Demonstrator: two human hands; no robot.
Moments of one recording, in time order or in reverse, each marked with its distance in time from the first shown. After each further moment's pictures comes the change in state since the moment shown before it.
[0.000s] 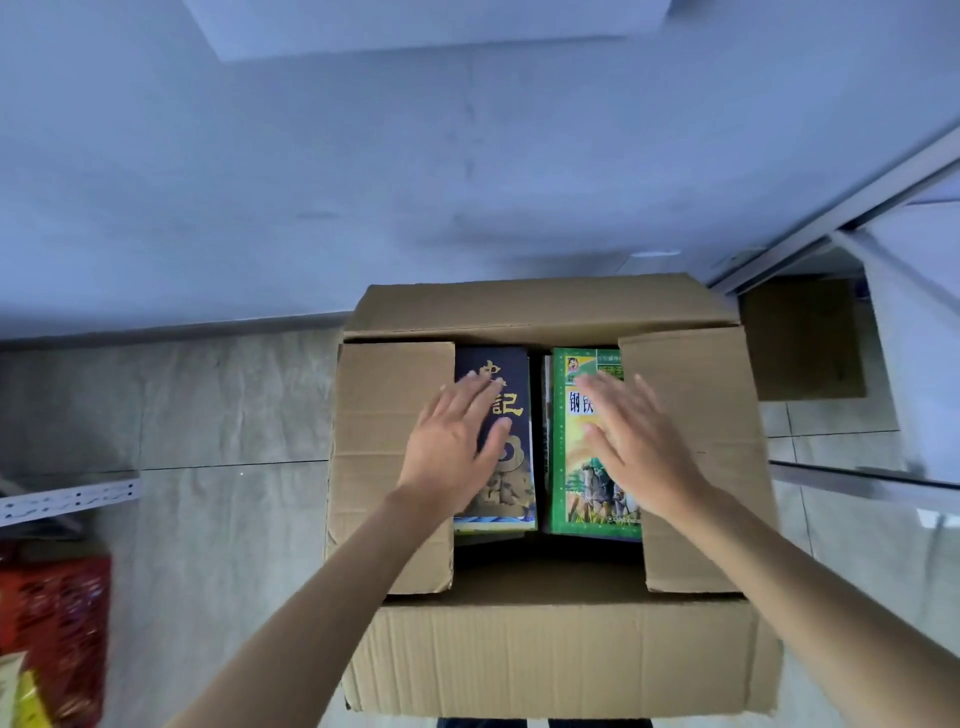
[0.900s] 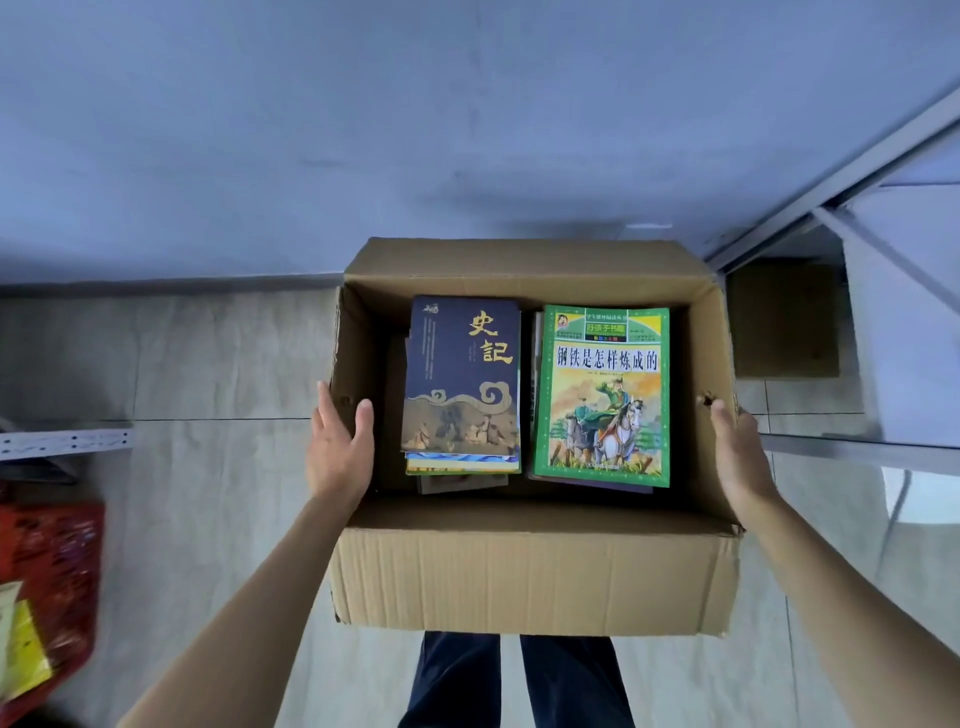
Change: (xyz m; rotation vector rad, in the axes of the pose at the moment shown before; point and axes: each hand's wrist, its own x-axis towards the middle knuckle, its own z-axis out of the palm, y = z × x) left_hand -0.087 -0.073 0.012 -0.274 0.187 -0.806; right_hand -0.083 0.061 -0.013 0.663 0.134 1.138
